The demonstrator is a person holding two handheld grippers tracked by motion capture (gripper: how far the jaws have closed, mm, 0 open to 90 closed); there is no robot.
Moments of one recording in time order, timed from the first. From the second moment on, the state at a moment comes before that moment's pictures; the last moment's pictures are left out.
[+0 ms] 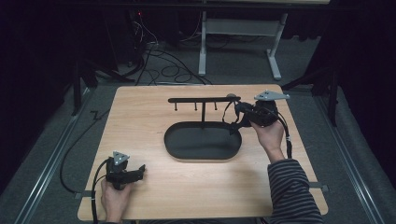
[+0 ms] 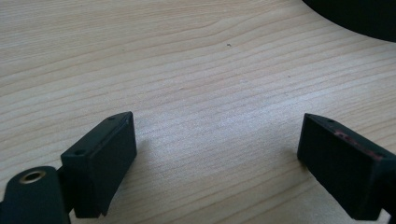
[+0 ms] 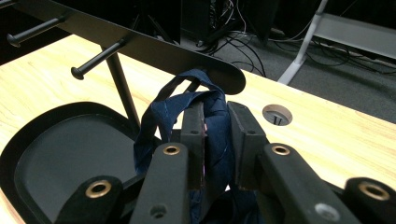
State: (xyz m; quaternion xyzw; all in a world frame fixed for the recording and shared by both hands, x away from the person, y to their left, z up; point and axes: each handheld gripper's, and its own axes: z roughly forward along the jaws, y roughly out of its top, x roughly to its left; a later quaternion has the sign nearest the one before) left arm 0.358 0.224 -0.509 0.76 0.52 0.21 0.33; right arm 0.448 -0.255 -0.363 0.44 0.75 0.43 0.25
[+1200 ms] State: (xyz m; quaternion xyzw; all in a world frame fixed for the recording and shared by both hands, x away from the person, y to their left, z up) left arm 0.358 0.225 -0.509 0.76 0.52 0.21 0.33; right arm 0.448 -0.258 -0.366 0.44 0.75 0.43 0.24
